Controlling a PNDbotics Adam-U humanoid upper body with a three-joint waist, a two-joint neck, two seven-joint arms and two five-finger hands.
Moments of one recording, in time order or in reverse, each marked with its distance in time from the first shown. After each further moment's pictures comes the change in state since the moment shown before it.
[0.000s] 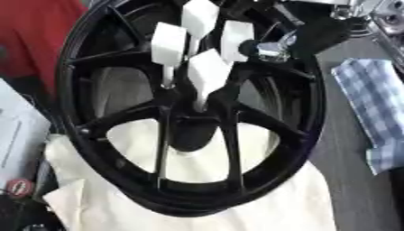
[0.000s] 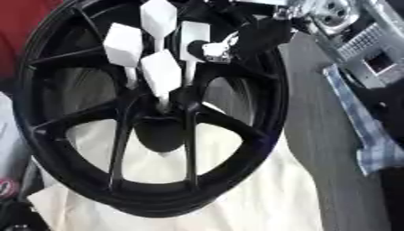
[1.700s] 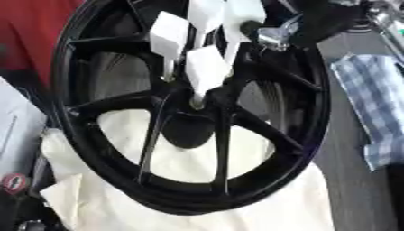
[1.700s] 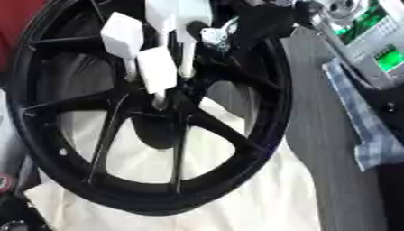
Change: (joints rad) left arm -0.004 0.000 0.006 0.000 0.012 0.001 0.001; right arm 0.000 -0.015 -0.054 -0.094 -0.259 0.193 -0.178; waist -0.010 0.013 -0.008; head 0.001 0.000
